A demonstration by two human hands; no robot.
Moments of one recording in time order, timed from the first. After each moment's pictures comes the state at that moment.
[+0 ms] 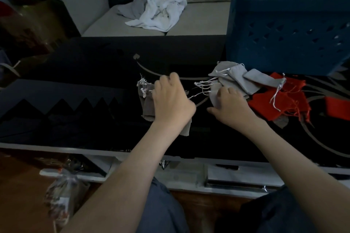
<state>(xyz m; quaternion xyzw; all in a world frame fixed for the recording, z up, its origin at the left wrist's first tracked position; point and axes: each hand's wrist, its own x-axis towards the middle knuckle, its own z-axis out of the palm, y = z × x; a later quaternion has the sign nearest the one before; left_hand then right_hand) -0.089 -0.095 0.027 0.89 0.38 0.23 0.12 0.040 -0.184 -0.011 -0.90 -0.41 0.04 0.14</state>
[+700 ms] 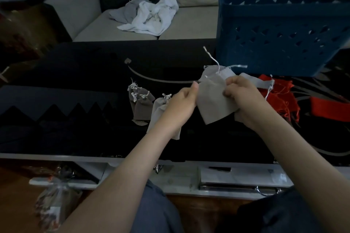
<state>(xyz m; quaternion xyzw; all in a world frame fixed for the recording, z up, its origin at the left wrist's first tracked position) -0.061 -0.105 0.024 0.75 0.31 0.14 0.57 0.049 -0.211 0.031 -0.72 -0.19 0.25 0.62</state>
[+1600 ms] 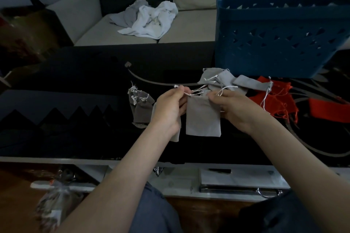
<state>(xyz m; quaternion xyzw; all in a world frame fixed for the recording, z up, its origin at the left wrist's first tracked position) -0.064 -0.100 0.026 0.48 0.34 0.26 0.77 0.045 -0.208 0.019 -0.66 -0.20 0.38 0.62</state>
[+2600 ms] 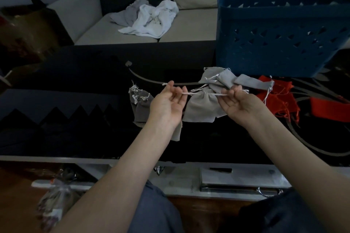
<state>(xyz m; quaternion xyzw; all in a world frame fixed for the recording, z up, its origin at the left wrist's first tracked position) -0.065 -0.095 0.036 0.14 0.29 0.33 0.89 0.055 -0.204 0.019 -0.34 0.11 0.38 0.85</state>
